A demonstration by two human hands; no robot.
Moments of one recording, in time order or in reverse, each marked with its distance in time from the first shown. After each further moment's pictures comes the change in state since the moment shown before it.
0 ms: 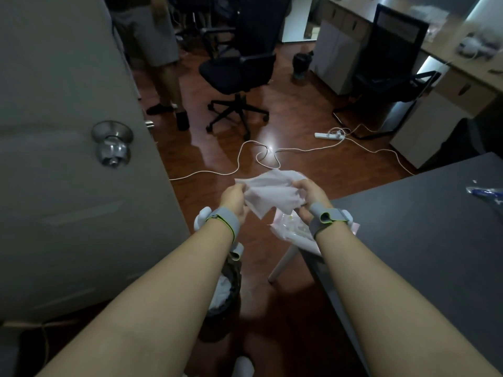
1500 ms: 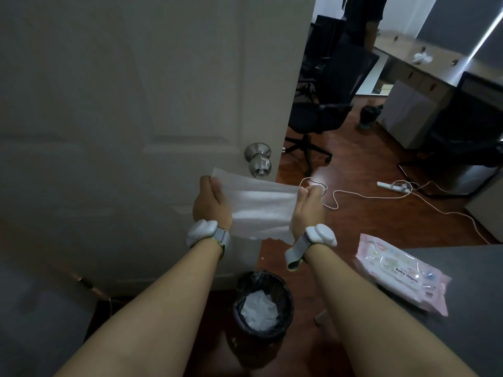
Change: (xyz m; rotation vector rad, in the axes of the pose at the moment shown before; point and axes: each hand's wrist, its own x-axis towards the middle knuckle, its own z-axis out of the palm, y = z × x) left_hand -0.091 0.113 -0.246 0.687 0.848 0.985; right_hand -0.094 0.103 0.204 -0.830 0.056 -0.827
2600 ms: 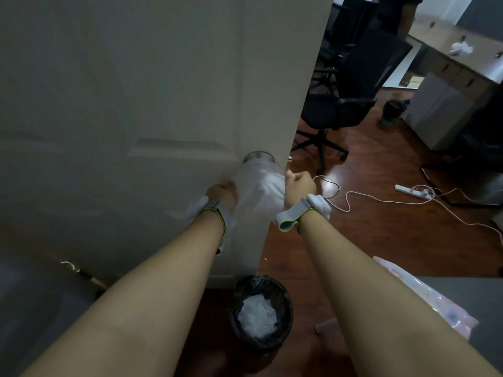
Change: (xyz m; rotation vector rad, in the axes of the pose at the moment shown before) left_hand 0.059 0.023 0.067 0.140 -0.503 -0.520; right_hand 0.110 -0.018 0.053 -0.047 -0.158 0.271
